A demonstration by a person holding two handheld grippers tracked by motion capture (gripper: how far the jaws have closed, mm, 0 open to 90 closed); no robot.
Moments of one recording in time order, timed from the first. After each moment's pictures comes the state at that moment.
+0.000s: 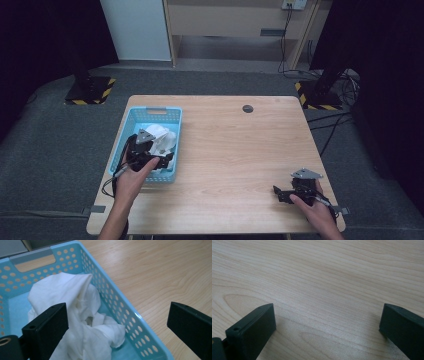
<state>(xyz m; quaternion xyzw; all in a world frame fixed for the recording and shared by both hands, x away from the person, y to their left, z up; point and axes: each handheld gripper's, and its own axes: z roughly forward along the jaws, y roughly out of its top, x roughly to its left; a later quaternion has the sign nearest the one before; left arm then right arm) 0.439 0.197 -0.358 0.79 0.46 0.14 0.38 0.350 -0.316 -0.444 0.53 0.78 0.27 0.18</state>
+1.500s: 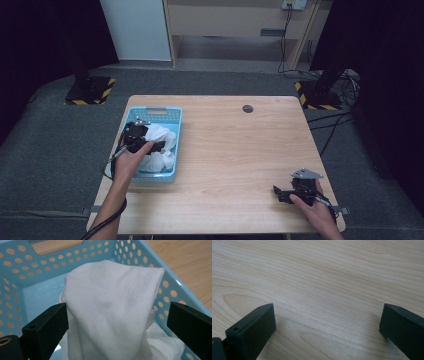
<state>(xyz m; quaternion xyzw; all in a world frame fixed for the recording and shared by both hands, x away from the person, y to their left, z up) 0.507 0.219 -0.397 0.80 0.49 0.12 0.31 0.350 -0.316 -0.444 0.53 0.78 0.27 0.18</state>
